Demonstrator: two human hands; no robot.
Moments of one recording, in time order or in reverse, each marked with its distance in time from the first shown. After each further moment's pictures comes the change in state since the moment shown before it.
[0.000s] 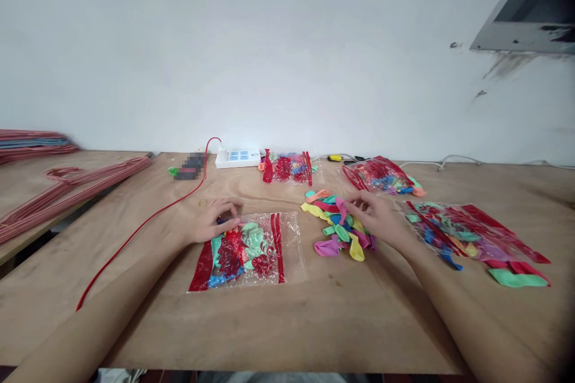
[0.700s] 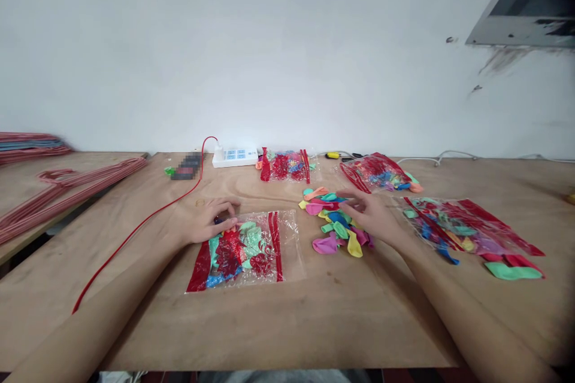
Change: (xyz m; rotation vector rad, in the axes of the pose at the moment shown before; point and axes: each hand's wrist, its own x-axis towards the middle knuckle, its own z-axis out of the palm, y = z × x) left_hand -0.001 -0.004 0.001 -0.019 0.006 0.001; right_hand -0.001 -0.008 0.008 0.199 -0.026 0.130
